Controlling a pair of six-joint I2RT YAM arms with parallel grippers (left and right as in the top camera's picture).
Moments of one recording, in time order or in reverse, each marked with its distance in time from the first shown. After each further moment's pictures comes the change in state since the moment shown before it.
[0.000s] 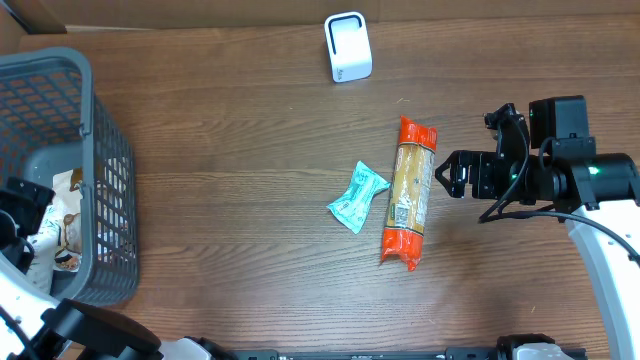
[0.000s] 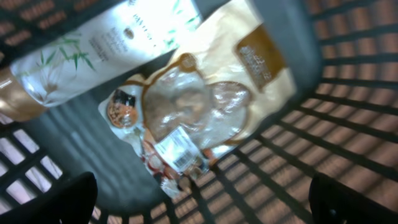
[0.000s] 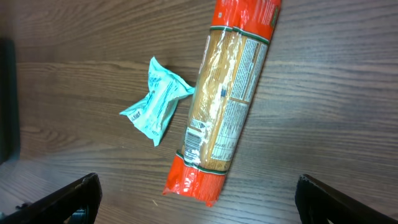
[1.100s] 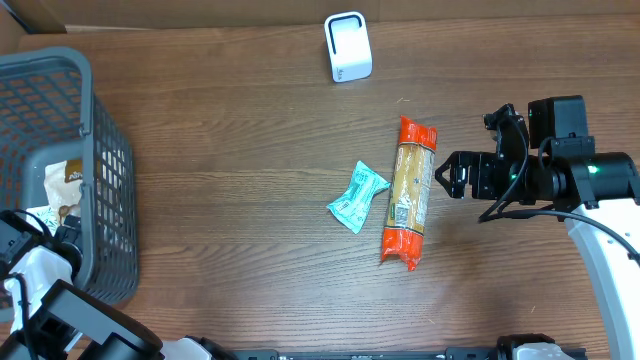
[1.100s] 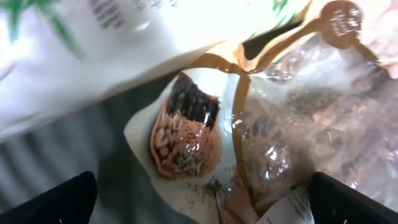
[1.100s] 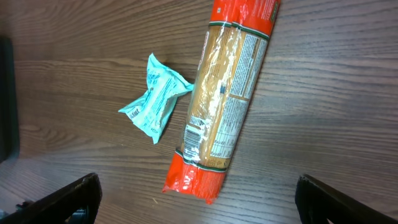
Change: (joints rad) left arm -0.027 -0.003 -0.599 0.684 -0.171 -0.014; right arm 0.000 0.003 0.000 -0.008 0.000 0.000
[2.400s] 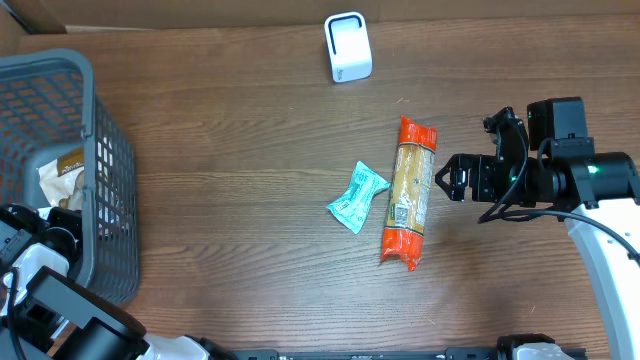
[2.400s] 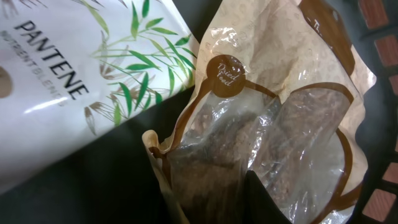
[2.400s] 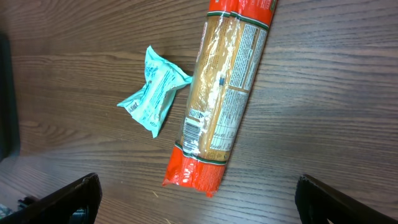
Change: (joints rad) left arm 0.003 0.098 0.012 0.230 0.271 0.002; right arm 0.000 0.000 0.000 -0.024 0.000 0.000
